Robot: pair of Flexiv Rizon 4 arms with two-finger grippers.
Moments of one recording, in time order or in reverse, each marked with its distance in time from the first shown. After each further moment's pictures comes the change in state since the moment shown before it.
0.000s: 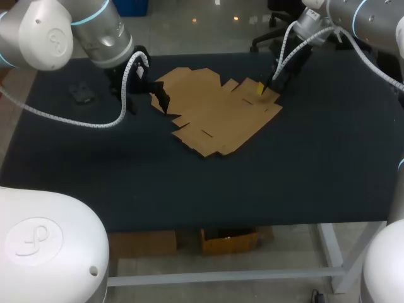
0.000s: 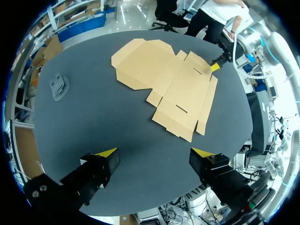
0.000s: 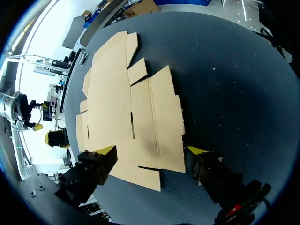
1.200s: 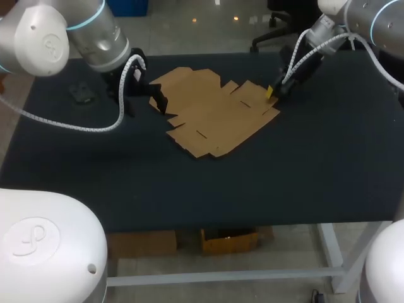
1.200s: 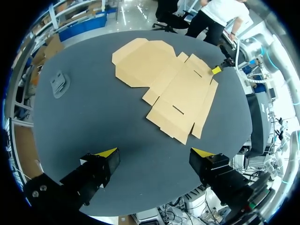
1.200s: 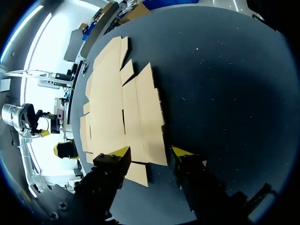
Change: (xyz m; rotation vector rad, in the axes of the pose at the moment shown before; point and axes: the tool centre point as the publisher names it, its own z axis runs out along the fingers) left arm -0.003 0.006 0.000 0.015 0.007 -0.007; right arm -0.006 -0.021 0.005 -0.061 0.074 0.101
